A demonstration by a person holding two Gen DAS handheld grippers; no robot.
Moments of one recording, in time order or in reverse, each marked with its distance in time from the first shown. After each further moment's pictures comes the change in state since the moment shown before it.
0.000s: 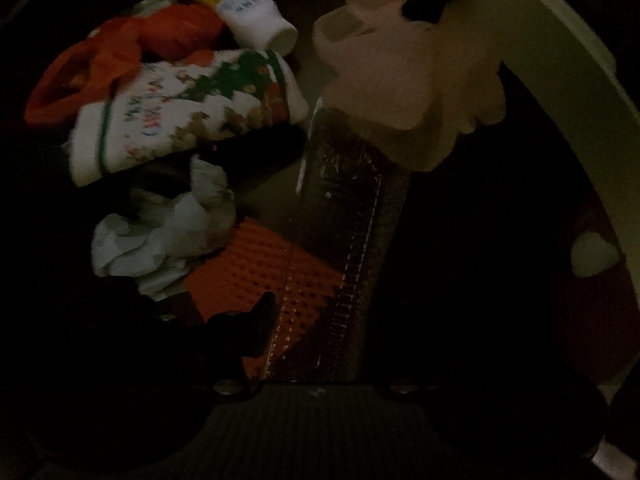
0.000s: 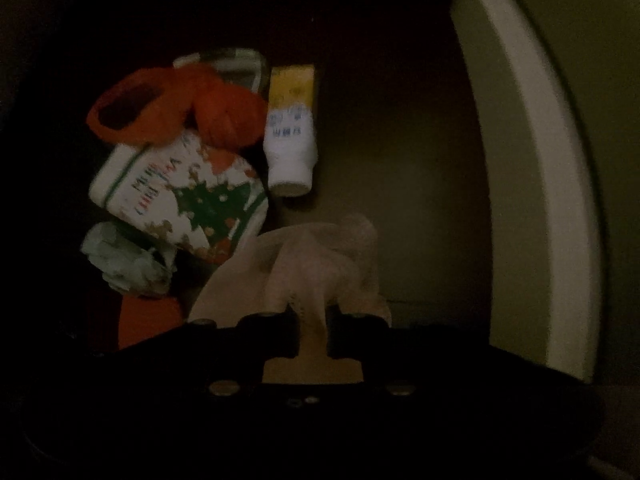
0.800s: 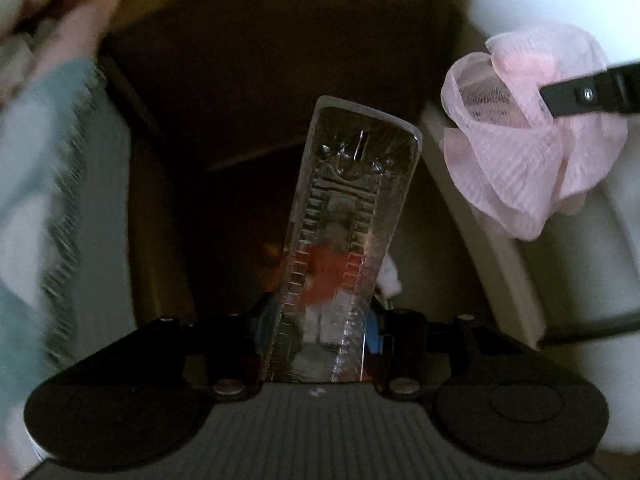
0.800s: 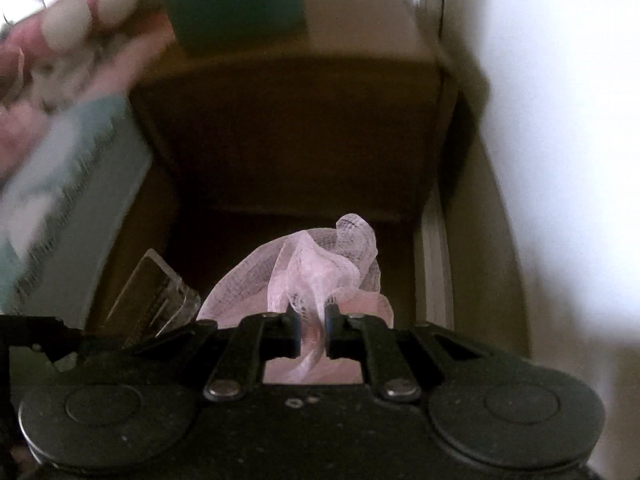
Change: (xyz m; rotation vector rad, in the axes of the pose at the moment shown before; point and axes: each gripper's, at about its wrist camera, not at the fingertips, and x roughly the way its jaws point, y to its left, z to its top) left arm -0.372 0.144 0.099 -0.332 -0.284 0.077; right arm -0.336 0.041 0.148 -0.026 -0.328 -0.011
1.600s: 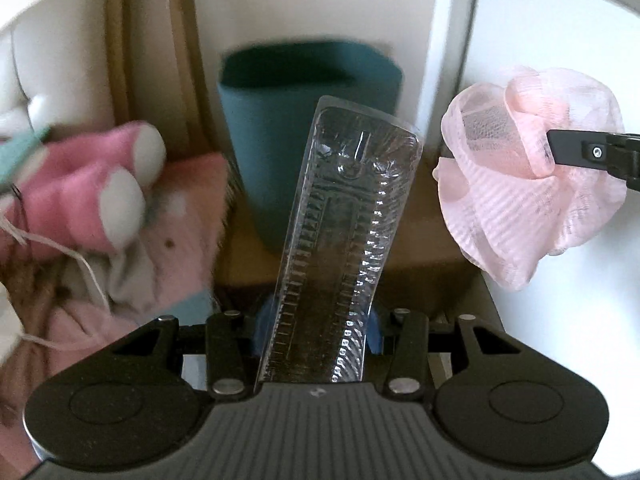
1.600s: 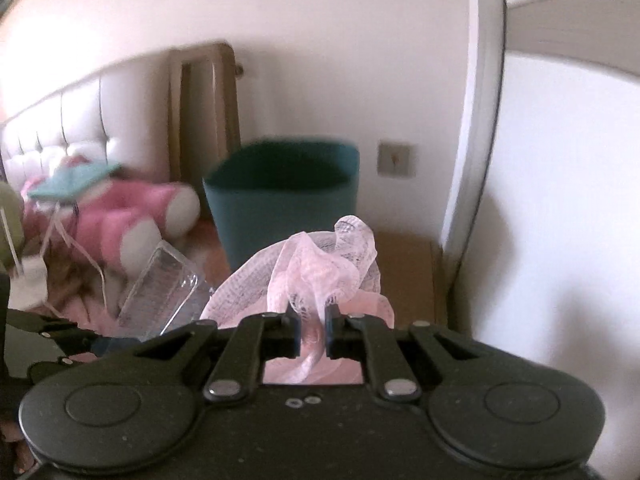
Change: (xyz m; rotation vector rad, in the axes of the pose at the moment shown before) left arm -0.241 0.092 0.203 -0.184 -0.319 0.040; right arm -0.194 0.045 0.223 -0.132 -0.383 0.056
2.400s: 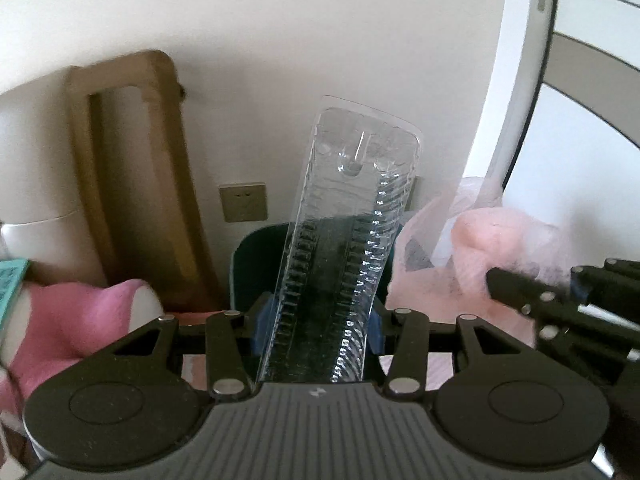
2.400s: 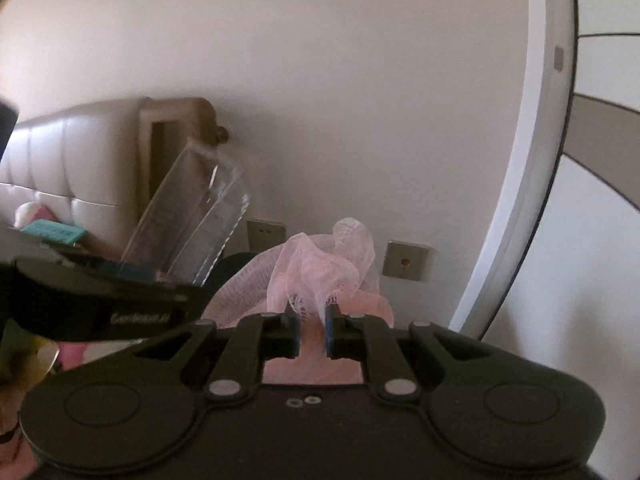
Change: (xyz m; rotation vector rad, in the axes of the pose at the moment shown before) left arm 0.058 0.045 0.220 -0.015 -0.111 -0.050; right arm 0.114 0.011 0.161 -0.066 -0.048 -0.055
